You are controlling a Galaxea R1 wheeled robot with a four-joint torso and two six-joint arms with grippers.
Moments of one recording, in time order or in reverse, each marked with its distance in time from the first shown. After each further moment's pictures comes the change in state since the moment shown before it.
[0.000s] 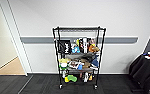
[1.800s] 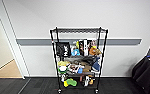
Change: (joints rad) left arm 0.018 0.046 -0.043 0.028 0.000 0.001; right arm -0.075 -0.018 0.008 -0.006 0.070 -0.005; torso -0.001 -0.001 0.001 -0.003
